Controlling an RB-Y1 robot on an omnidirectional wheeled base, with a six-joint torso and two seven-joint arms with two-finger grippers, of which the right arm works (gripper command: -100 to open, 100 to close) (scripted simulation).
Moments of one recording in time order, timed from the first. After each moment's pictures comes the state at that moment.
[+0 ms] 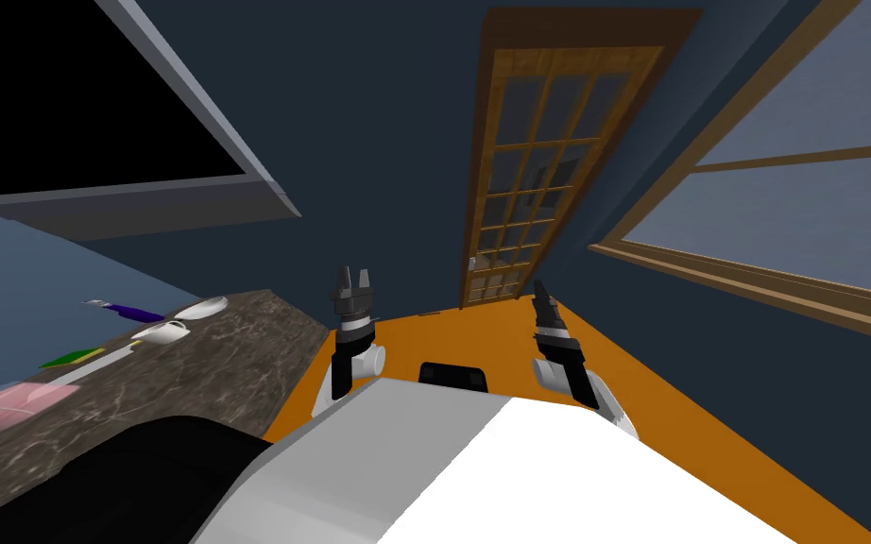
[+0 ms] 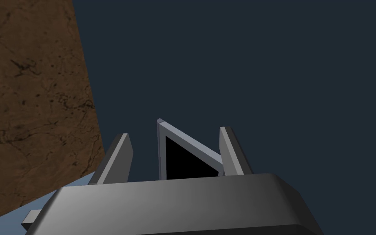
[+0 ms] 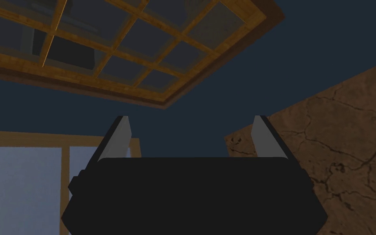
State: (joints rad) arm 0.38 -0.09 -0.11 -1.91 0.11 -0.53 0.31
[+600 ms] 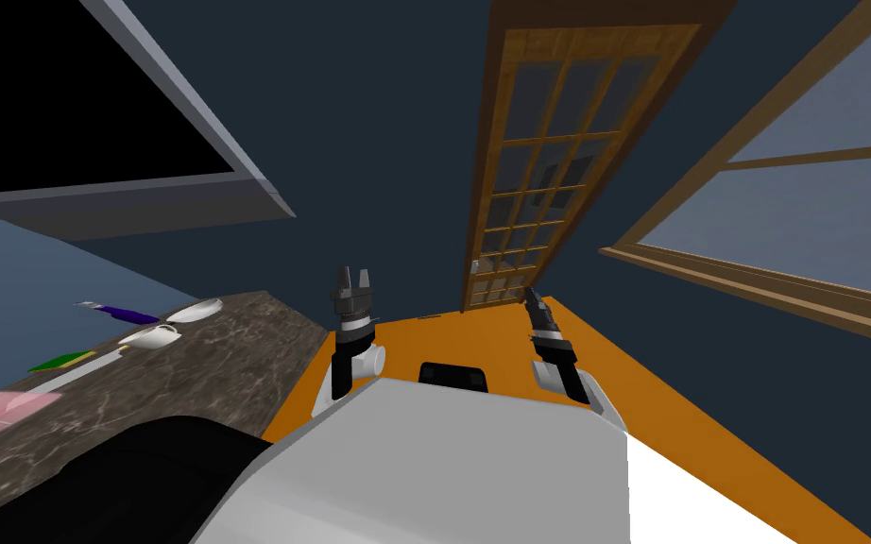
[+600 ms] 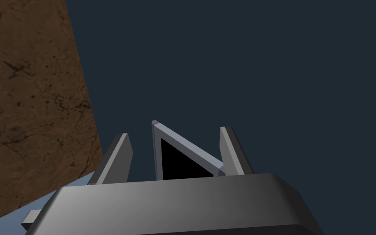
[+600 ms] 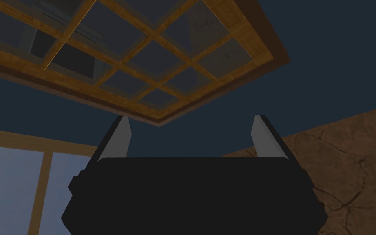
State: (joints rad) arm 0.34 -0.10 -0.13 -1.75 0.17 -0.59 0.42
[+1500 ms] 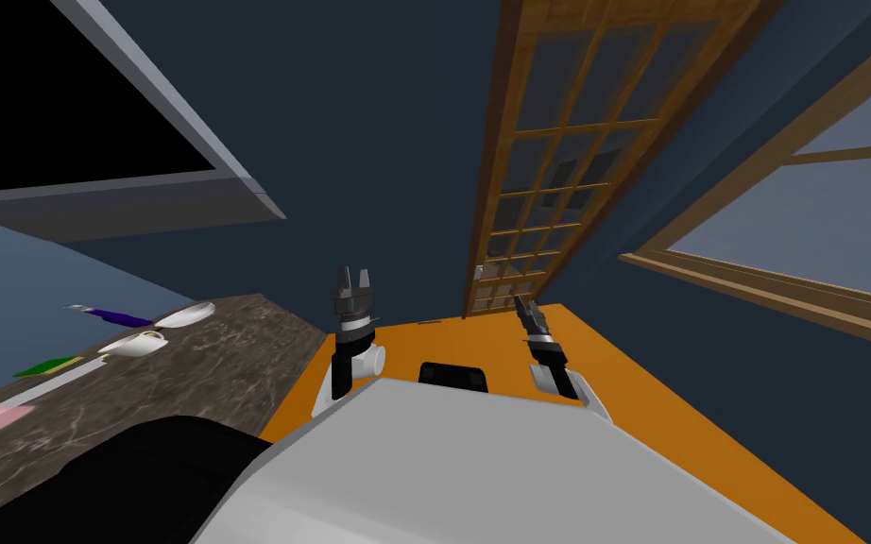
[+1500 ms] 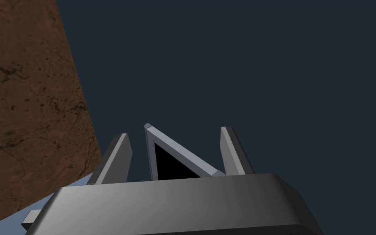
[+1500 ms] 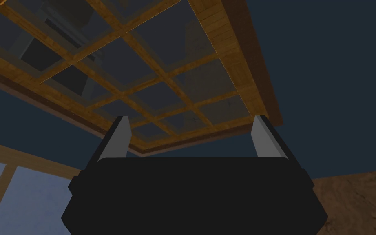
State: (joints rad) arm 0.26 -0.12 -0.17 -1.50 0.26 -0.68 0.59
